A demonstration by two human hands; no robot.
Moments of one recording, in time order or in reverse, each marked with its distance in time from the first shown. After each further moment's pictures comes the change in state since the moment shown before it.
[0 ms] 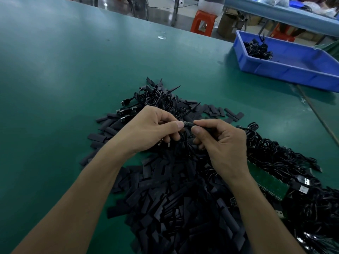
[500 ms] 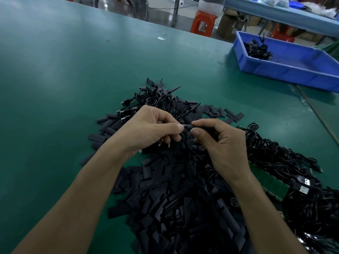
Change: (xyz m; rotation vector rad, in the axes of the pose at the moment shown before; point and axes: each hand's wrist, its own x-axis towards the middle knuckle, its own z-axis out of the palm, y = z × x) left_hand -0.002 0.004 -0.003 -0.114 0.002 -0.066; right_hand 0.003 -0.003 -0.003 -0.097 -0.043 -0.046
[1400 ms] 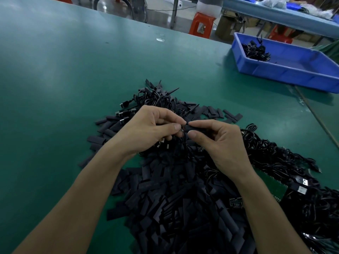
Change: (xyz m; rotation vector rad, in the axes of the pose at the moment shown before) left_hand 0.001 -0.002 0.000 0.024 -0.016 0.128; right_hand 0.006 0.002 -0.006 0.137 -0.115 0.191
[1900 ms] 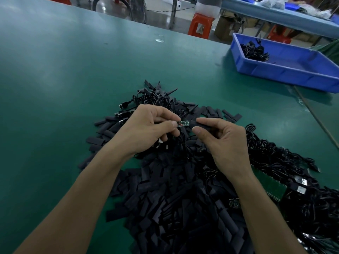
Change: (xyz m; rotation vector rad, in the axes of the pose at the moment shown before) left_hand 0.002 0.000 0.002 0.045 0.100 0.006; right_hand -0.003 -0.002 0.000 -0.072 0.166 0.017
